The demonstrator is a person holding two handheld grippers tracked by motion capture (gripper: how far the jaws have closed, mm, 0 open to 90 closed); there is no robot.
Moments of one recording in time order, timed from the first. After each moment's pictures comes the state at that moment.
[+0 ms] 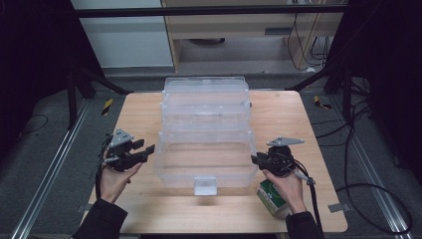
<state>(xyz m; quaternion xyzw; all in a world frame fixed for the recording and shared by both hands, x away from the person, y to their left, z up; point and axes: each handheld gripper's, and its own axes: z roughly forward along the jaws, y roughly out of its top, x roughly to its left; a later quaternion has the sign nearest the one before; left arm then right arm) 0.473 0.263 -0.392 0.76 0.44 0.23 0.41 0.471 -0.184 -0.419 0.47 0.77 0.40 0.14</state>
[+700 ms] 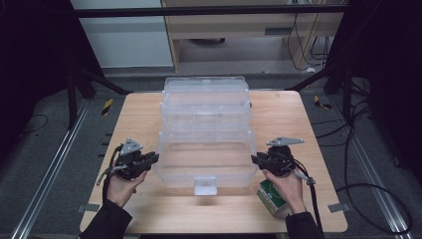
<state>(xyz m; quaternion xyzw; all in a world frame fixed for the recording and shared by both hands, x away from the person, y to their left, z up) 0.468 0.252 -0.414 0.78 0.44 0.20 0.40 0.471 -0.184 -0.418 0.47 0.77 0.40 0.15</state>
